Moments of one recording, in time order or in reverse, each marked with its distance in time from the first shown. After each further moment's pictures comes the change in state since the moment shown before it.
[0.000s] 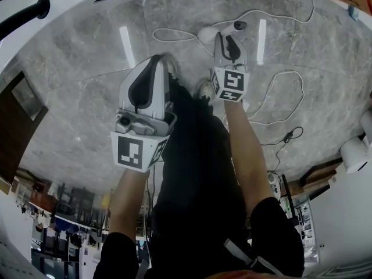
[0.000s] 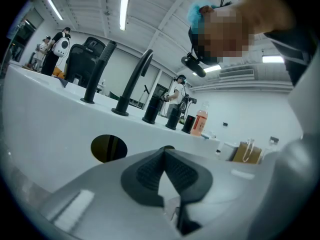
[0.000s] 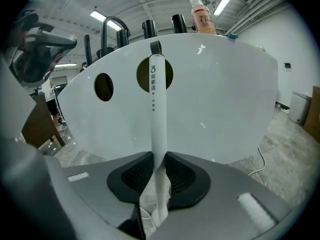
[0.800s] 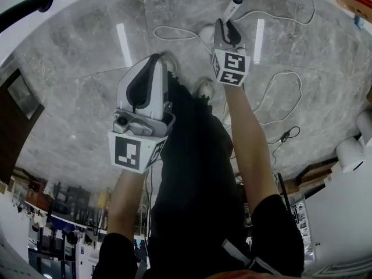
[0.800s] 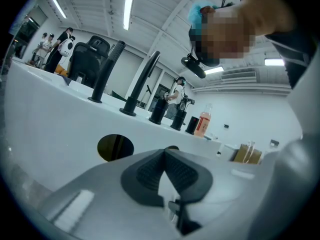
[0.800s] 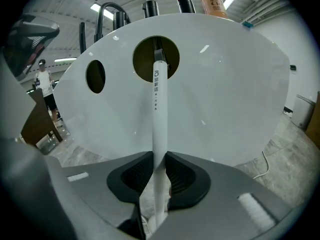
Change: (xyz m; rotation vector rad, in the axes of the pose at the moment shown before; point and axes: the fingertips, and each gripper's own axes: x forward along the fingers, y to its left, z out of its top) left arm -0.006 0.020 0.000 -0.029 -0.003 0.007; right arm 0.048 0.002 0.006 -0.034 0.054 -0.002
